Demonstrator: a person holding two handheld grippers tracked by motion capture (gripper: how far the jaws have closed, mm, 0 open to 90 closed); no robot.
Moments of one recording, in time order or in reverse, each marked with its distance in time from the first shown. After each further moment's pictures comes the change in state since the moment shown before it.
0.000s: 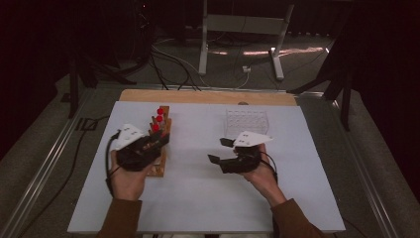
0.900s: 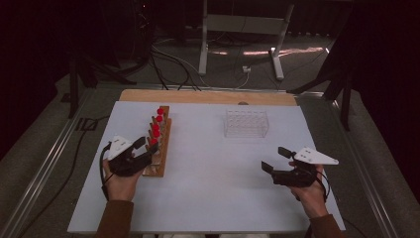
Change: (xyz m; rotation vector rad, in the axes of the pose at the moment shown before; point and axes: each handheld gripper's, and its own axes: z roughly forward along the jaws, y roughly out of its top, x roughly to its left) left arm 0.045 -0.068 0.017 -0.052 0.058 -0.050; right arm -0.040 -0.072 -0.116 -0.064 -0.261 0.140
